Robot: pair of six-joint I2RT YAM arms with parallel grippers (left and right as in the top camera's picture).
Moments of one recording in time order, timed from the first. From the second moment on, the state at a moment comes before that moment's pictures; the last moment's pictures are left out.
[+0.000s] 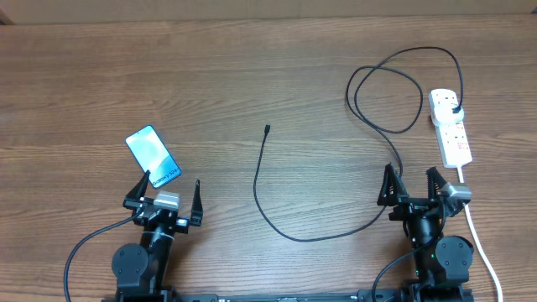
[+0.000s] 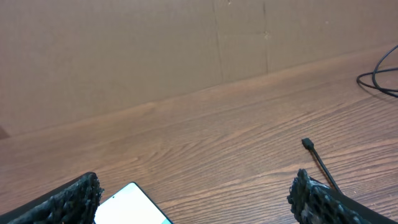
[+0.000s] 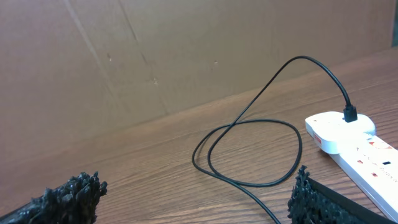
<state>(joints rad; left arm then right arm) 0.03 0.02 0.01 -0.06 0.19 0.19 0.01 0.01 0.02 -0.03 -0.02 0.33</state>
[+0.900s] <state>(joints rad) 0.03 0.02 0.01 -0.03 0.17 0.19 0.01 0.01 0.02 -0.04 -0.02 0.33</state>
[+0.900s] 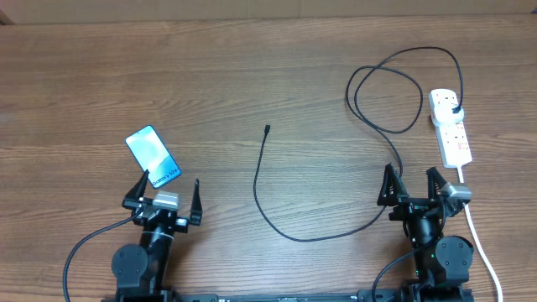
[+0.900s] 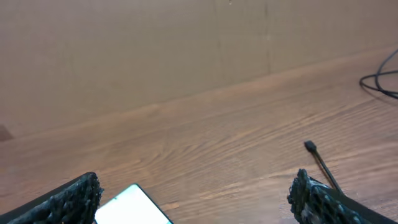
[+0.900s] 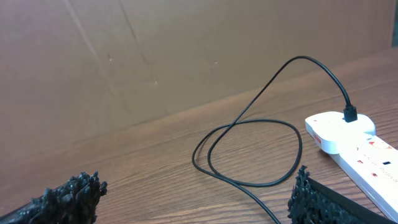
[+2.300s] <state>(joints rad) 0.03 0.42 0.44 -0.27 0.12 -0.07 0.01 0.01 0.02 -0.03 -0.02 0.33</state>
